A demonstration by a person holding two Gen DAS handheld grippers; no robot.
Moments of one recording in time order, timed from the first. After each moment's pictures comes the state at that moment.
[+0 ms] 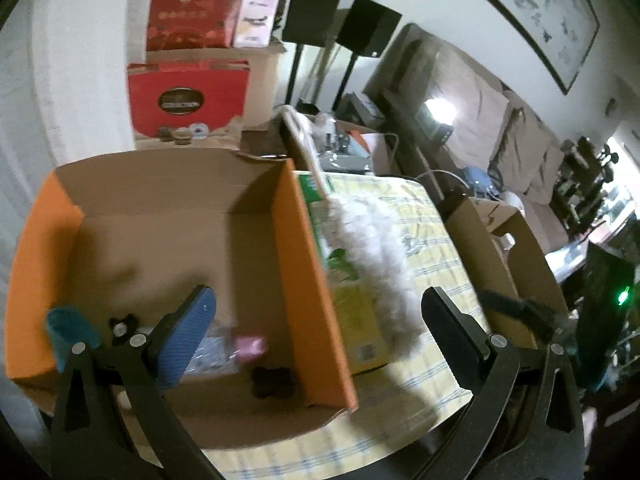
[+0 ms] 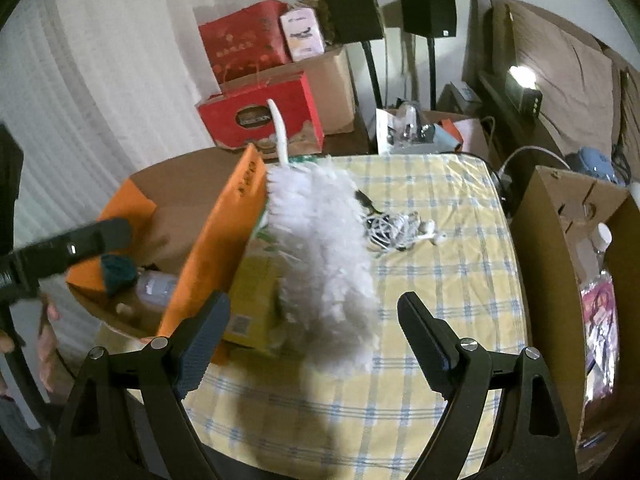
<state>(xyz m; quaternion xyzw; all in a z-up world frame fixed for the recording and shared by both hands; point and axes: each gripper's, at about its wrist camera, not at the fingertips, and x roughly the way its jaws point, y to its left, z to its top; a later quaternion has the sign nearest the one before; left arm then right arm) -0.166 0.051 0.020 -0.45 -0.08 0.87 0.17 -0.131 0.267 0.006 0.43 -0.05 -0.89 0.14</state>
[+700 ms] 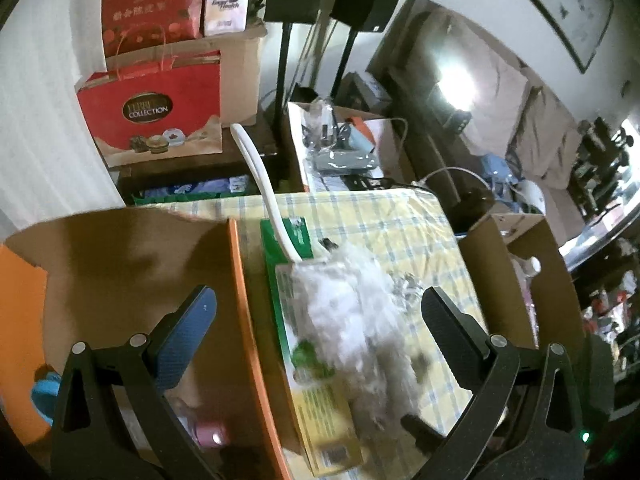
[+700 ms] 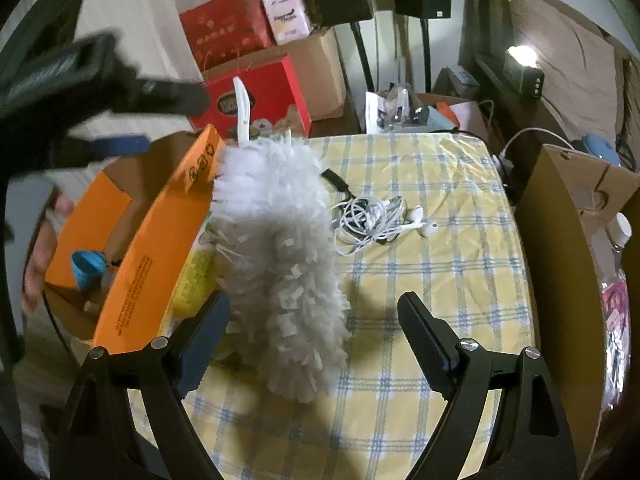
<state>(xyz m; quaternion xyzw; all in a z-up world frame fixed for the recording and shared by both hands) -0.269 0.117 0.009 -0.49 -0.05 0.86 0.15 -0.159 0.282 -0.032 0.45 -0.05 -0.88 0.14</state>
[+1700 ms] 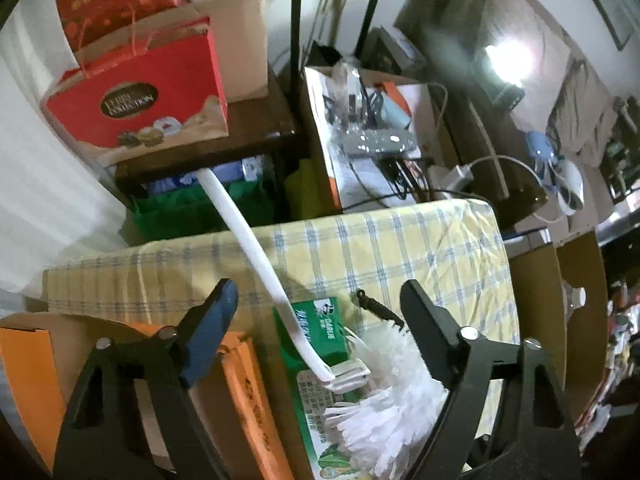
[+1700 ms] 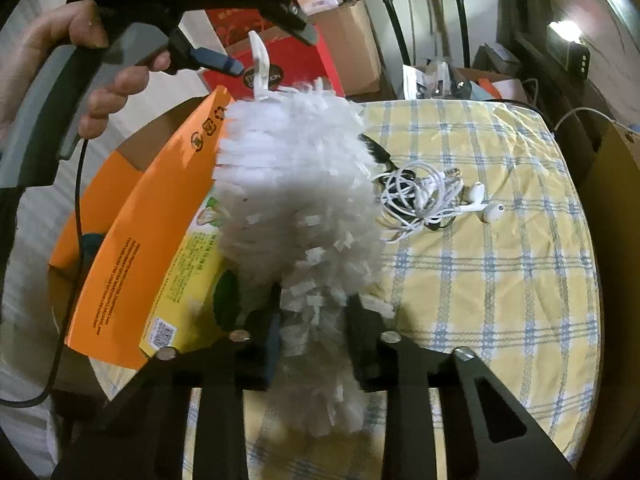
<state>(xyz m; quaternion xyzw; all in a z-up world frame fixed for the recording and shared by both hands) -0.375 0.144 -0.026 -0.58 0.00 0.81 0.11 -0.185 0.273 -0.075 0.47 -0.07 -0.86 0.20</state>
